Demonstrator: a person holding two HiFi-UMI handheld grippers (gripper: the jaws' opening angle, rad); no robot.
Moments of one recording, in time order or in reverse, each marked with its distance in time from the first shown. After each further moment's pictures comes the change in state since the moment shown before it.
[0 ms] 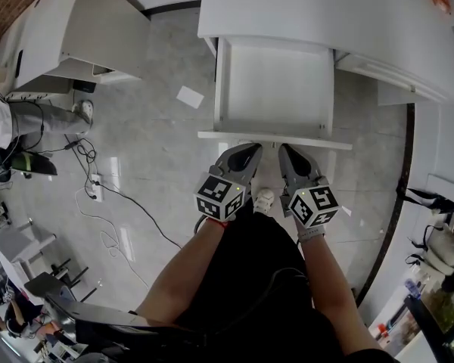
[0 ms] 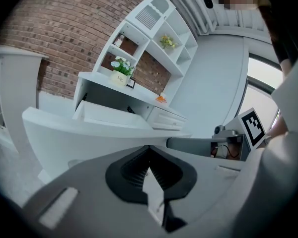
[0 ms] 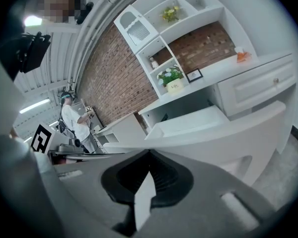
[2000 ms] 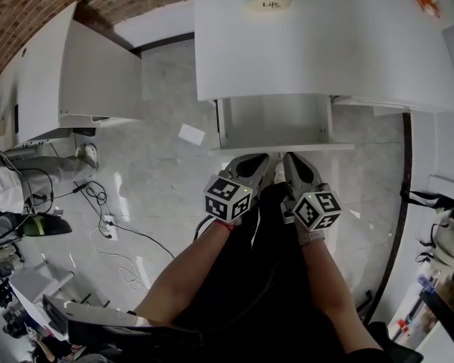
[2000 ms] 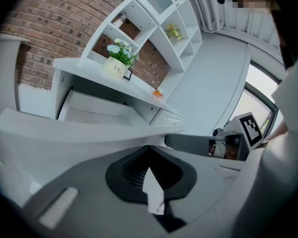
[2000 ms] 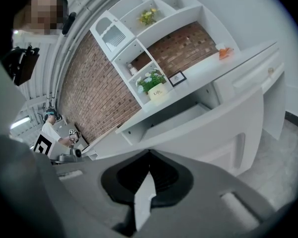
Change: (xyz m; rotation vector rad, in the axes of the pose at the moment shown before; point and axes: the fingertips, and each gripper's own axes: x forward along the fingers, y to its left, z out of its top) left arm 0.075 0.060 0.065 -0.019 0.136 -0.140; right arm 0.081 -0.048 0.066 0.185 -0.097 -0.137
